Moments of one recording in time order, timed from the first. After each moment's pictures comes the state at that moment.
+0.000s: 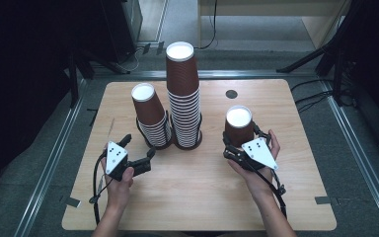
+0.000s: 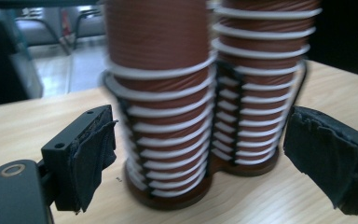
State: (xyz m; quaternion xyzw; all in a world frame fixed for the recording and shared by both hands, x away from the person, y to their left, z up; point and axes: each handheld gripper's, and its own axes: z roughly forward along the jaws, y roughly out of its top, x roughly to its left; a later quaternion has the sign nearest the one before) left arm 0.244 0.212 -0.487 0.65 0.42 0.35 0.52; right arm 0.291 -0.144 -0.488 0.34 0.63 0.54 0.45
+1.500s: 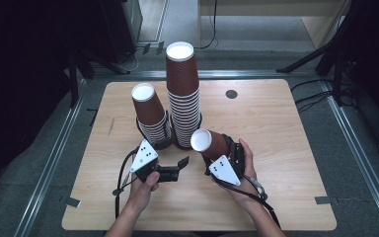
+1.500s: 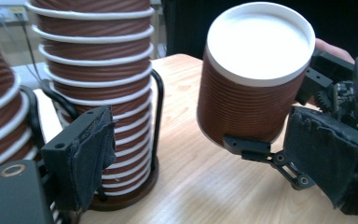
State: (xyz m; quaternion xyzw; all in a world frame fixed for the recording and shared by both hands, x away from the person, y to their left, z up) left arm 0.246 0.147 -0.476 0.71 0.33 0.22 0.58; right arm 0.269 -0.095 -0.525 0.19 0.73 0.44 0.49
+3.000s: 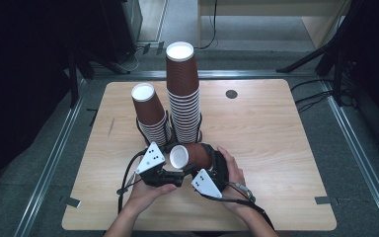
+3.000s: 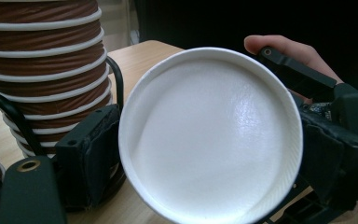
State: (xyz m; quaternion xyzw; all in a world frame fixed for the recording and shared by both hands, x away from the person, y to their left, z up) left arm 0.243 0.138 -0.476 0.74 0.30 0.18 0.57; right arm 0.249 -0.059 -0.535 0.07 0.76 0.42 0.49
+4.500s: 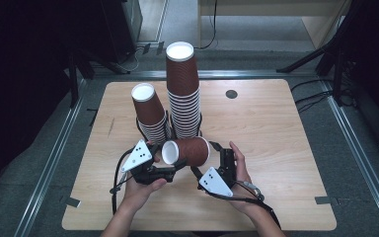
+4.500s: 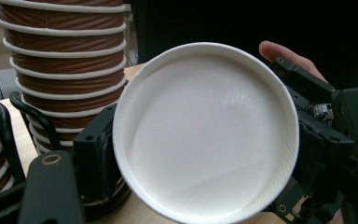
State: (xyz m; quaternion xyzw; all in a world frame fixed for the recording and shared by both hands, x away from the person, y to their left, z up) left arm 0.243 0.161 -0.469 0.71 0.30 0.18 0.61; right arm 0.249 -0.078 -0.523 0.08 0.75 0.45 0.47
